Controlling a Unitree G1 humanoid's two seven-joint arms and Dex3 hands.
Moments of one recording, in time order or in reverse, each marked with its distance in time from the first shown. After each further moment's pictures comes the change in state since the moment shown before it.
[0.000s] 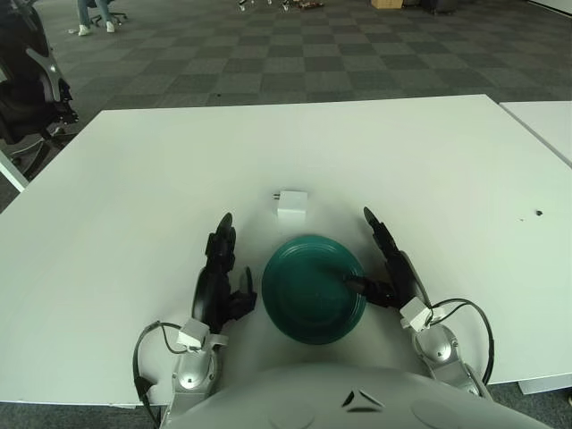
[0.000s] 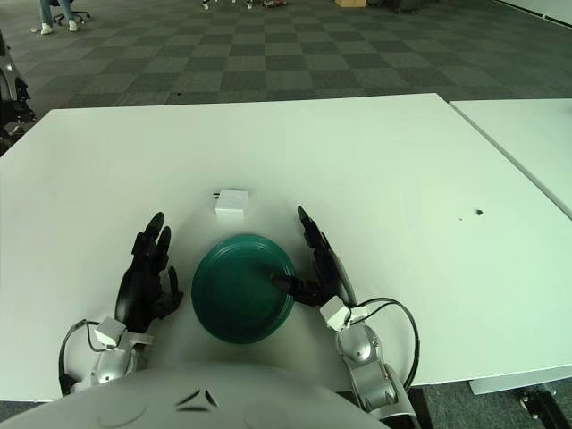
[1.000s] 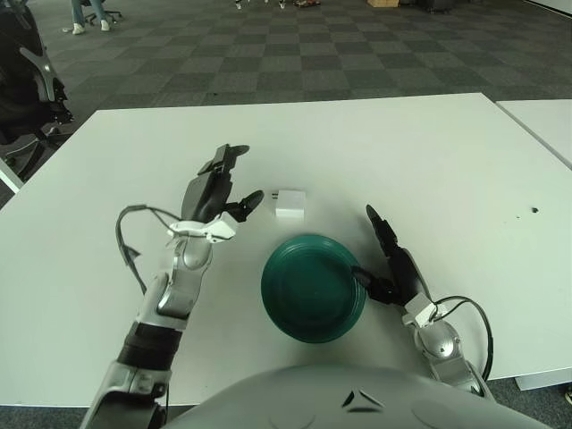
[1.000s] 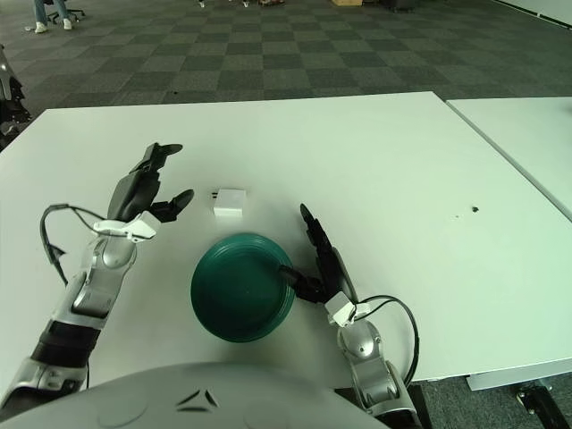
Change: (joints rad) left arm -0.611 0.277 -0.085 0.070 0.692 0.195 0.062; right arm -0.034 0.008 0.000 0.024 0.065 -0.005 0.029
